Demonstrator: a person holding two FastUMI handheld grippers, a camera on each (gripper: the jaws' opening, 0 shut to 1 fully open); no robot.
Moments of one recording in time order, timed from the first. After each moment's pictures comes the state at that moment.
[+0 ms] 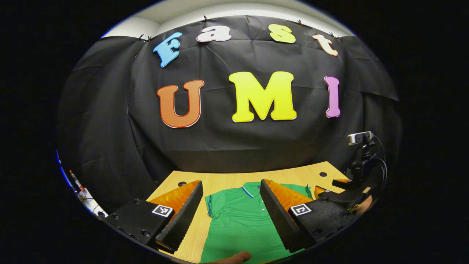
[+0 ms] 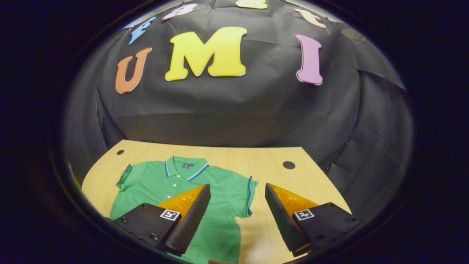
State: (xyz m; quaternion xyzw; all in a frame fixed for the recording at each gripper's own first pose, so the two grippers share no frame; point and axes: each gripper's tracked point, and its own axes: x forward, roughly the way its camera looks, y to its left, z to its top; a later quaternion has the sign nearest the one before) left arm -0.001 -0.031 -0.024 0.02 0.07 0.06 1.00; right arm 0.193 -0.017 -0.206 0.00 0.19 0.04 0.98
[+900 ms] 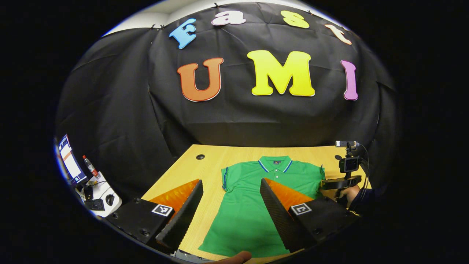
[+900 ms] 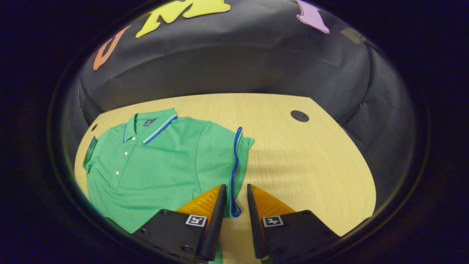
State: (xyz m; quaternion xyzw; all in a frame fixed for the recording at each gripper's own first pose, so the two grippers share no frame) left arm -0.050 -0.019 -0.076 0.00 0.15 0.13 0.98; right arm 0.260 -0.037 -0.332 0.00 0.33 0.02 0.94
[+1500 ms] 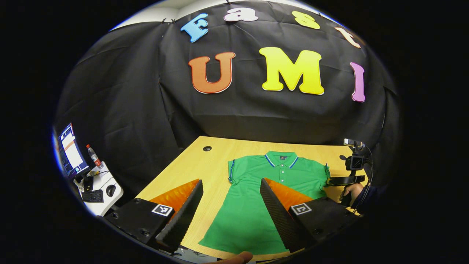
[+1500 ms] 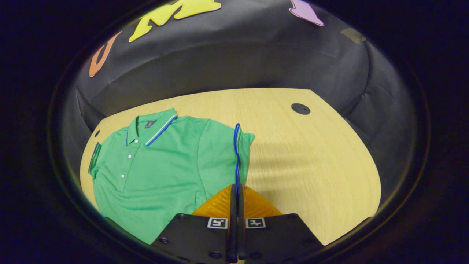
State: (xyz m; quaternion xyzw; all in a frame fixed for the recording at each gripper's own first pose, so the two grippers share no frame) left arm -0.067 -0.001 -0.089 -0.03 0.16 0.16 0.97; right arm 0.255 -0.038 -0.330 0.03 0.35 0.03 0.94
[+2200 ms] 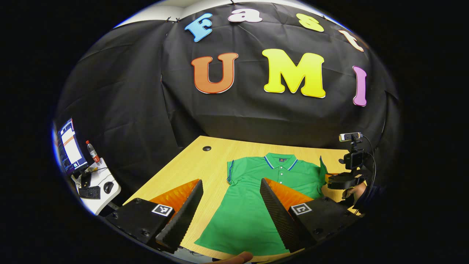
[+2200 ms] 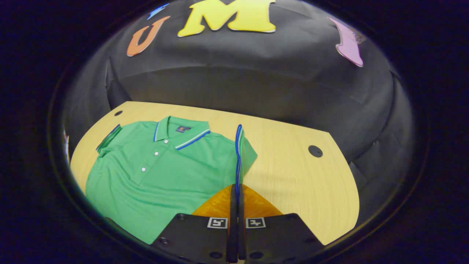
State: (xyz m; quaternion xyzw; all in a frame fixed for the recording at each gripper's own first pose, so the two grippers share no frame) left arm -0.066 -0.003 -0.095 -0.05 0.16 0.16 0.97; right arm 0.249 0.013 -0.274 -0.11 0.25 0.13 0.95
